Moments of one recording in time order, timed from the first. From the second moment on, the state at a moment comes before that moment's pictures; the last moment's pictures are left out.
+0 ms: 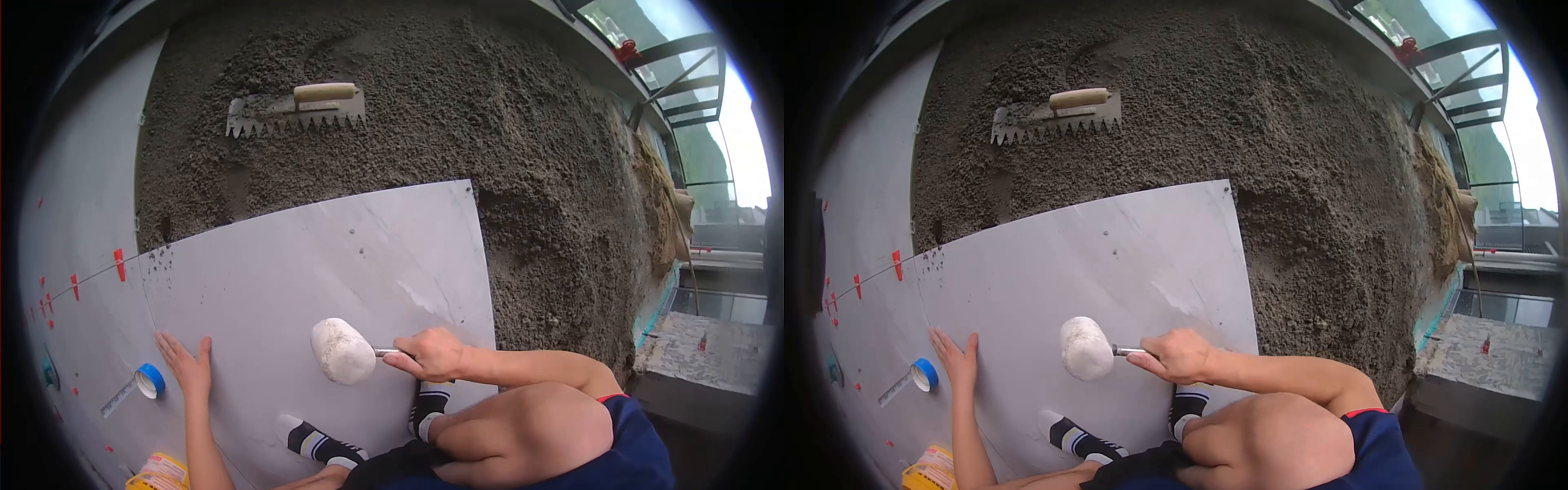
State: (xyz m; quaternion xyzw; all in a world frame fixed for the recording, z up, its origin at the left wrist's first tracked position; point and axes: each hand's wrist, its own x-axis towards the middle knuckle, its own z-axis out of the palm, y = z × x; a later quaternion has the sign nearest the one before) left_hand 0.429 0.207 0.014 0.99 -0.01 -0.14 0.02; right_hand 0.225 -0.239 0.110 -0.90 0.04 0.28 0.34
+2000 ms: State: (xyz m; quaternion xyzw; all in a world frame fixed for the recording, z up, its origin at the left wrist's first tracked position) left_hand 0.428 0.188 0.038 0.98 0.03 -0.16 0.07; right_hand 0.344 -0.204 0.085 -0.89 0.11 0.25 0.36
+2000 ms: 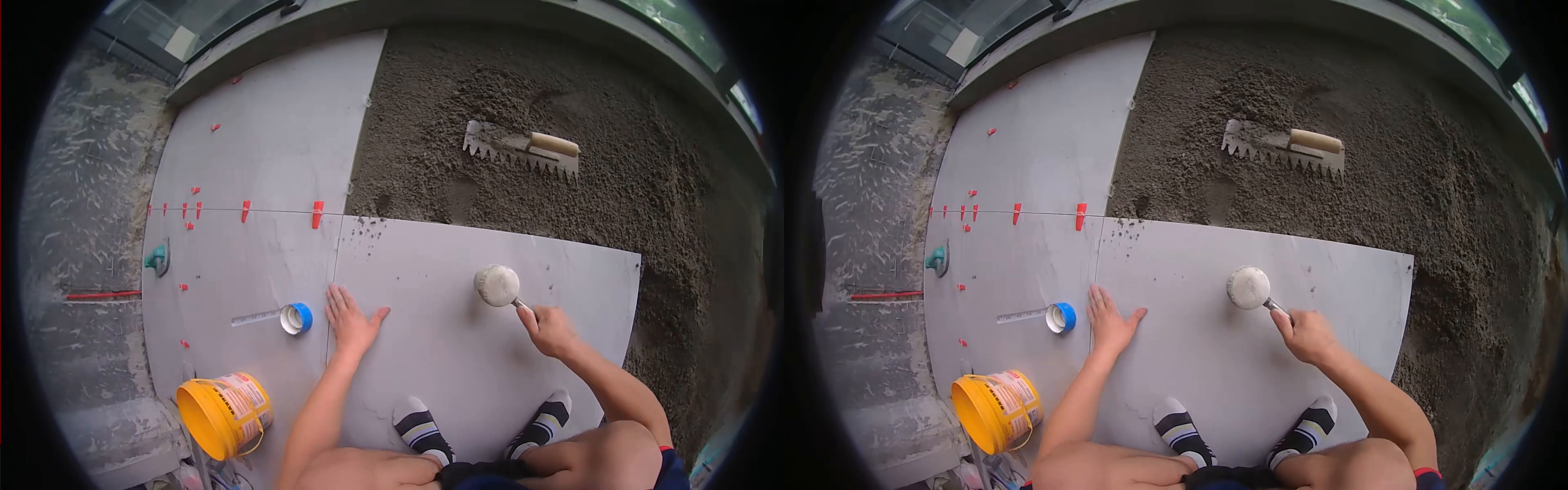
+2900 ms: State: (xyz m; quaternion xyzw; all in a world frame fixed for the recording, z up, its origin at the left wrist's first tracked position) left_hand 0.515 0.113 -0.007 0.96 -0.03 0.16 0.24; right_hand 0.181 -0.260 0.085 -0.88 0.19 0.24 0.35
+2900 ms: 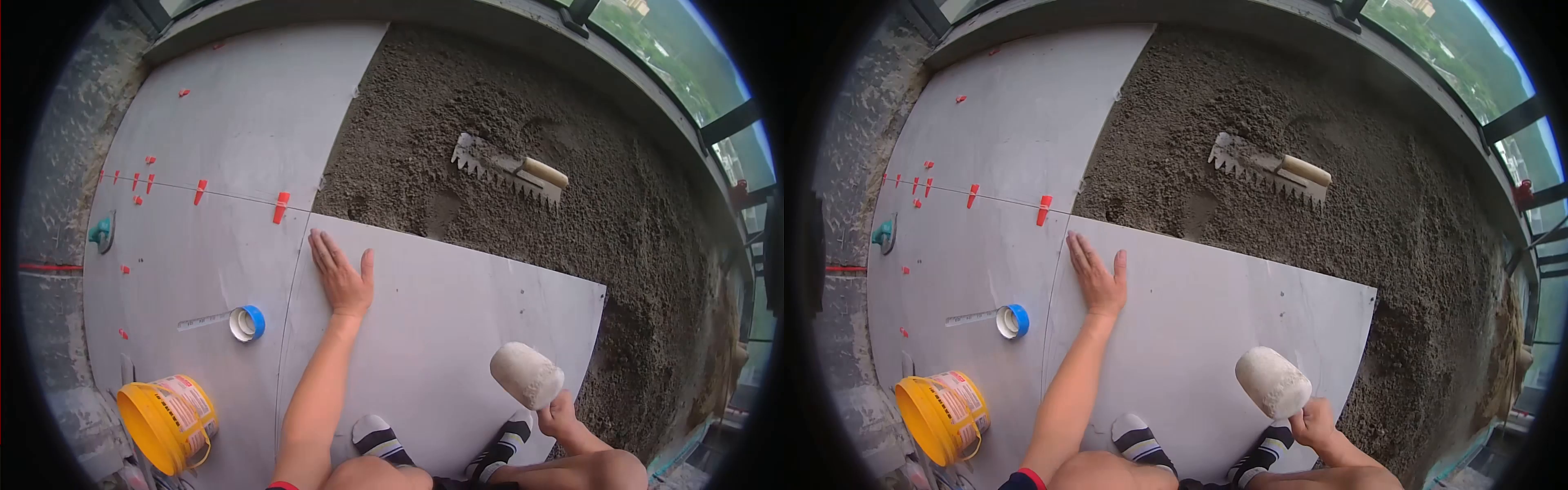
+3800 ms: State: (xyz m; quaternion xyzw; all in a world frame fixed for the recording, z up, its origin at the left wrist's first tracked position) left_hand 0.457 0.166 -0.033 0.99 0.09 0.05 -0.06; right_hand 0.152 -0.273 0.127 -0.86 0.21 0.16 0.44
